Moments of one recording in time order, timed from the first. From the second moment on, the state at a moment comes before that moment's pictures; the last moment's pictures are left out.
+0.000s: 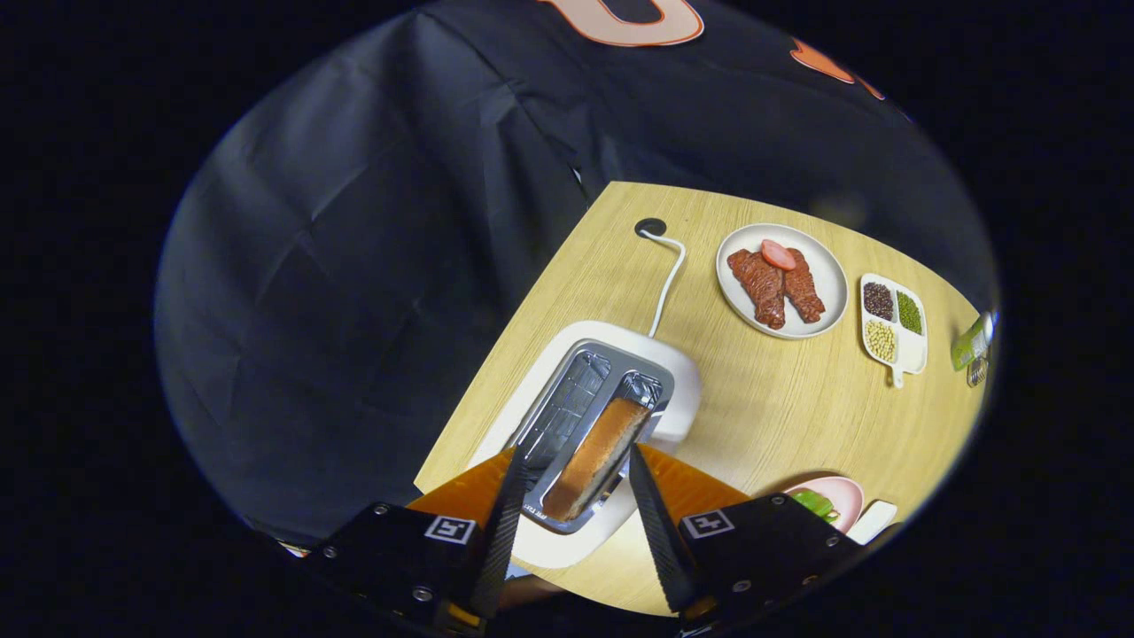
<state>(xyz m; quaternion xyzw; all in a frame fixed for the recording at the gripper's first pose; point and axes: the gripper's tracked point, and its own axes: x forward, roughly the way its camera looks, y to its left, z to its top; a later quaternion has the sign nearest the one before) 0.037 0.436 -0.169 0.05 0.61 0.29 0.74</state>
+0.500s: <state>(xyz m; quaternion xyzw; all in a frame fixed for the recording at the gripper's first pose) 0.039 0.426 -0.165 0.08 0.59 0.29 0.74</state>
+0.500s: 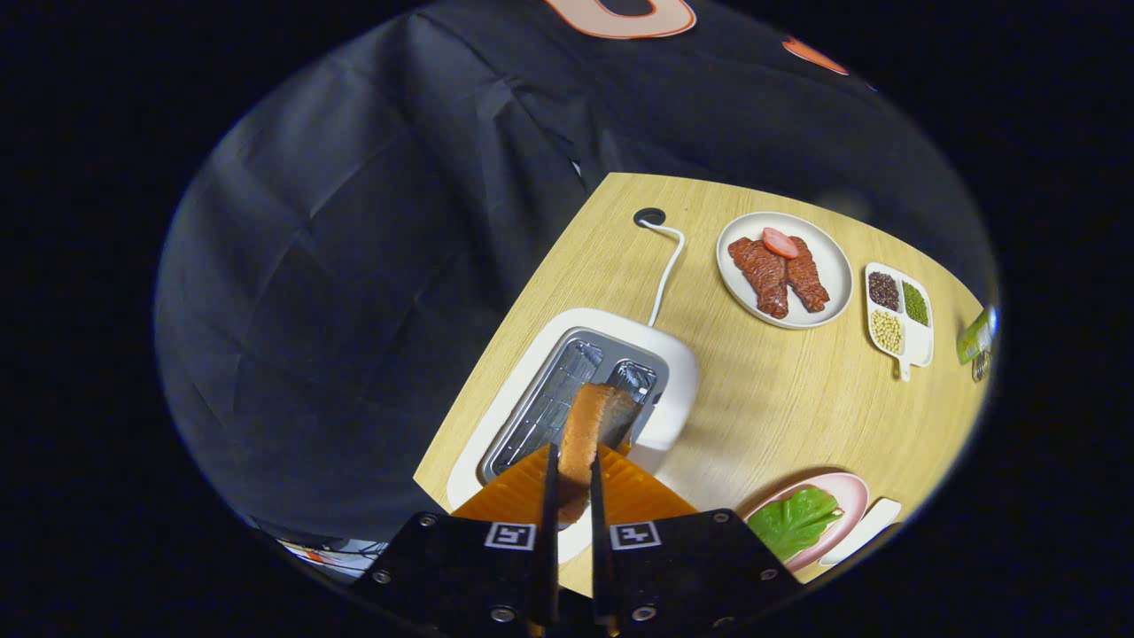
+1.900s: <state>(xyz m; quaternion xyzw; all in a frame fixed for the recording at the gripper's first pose) 0.012 0.251 -0.116 0.21 0.47 0.29 0.80</state>
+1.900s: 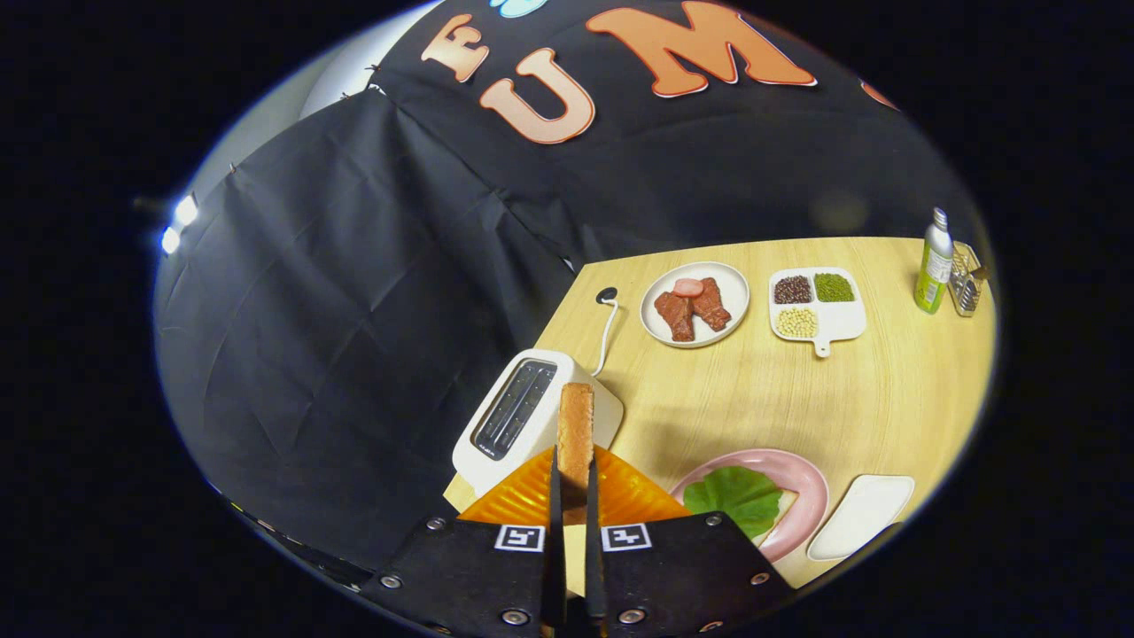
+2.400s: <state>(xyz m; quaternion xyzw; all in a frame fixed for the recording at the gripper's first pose) -0.019 0.205 -0.178 0.25 0.50 0.26 0.79</state>
